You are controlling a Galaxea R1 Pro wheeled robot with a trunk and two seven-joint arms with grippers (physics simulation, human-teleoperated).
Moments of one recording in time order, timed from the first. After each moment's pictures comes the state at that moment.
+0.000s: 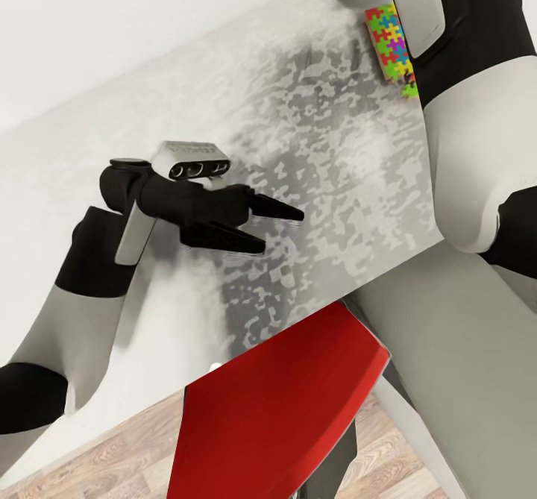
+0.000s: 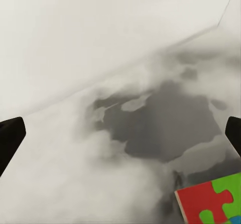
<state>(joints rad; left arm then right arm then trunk) -1.22 0.06 -0.32 -1.48 0.46 1.04 -1.57 -1.96 0.10 0.23 -0.81 -0.34 0.68 -0.29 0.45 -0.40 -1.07</state>
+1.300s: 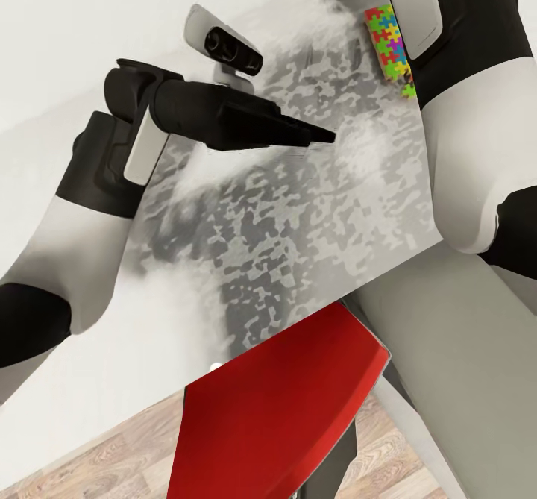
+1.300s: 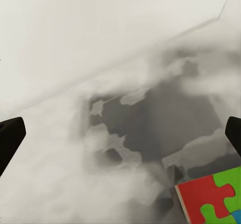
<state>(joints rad) -1.57 0.00 -0.39 -1.20 0.46 1.04 -1.57 -1.96 0.10 0.23 -0.80 -0.34 0.68 -0.30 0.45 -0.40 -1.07</state>
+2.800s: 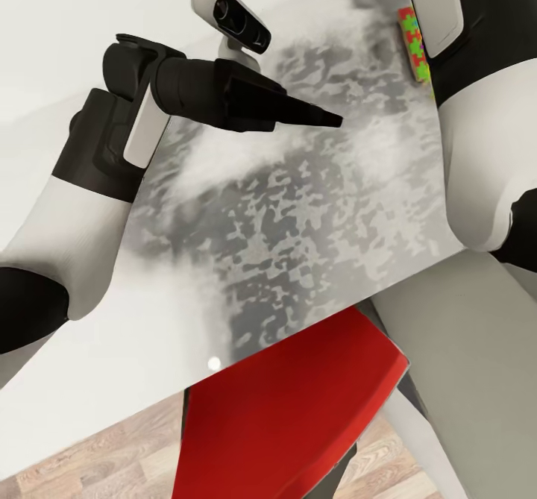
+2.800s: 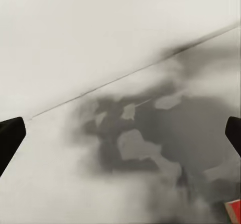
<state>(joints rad) -1.65 -0.01 -0.41 -1.15 0.46 1.04 -1.57 -1.96 0.05 0.23 -0.80 -0.34 0.69 -0.29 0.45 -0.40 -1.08</state>
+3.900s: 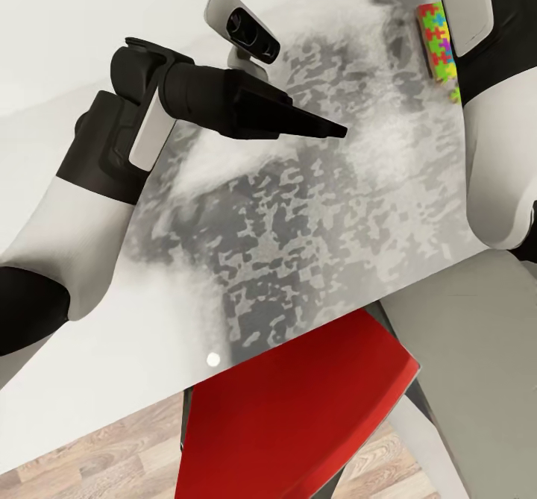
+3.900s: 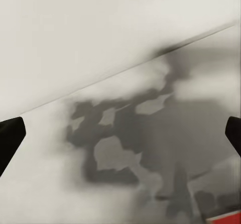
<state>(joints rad) -1.65 -0.01 -0.45 -1.14 0.46 1.04 -1.57 -1.96 -0.02 0.23 -0.81 -0.34 0.68 -0.26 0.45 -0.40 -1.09</state>
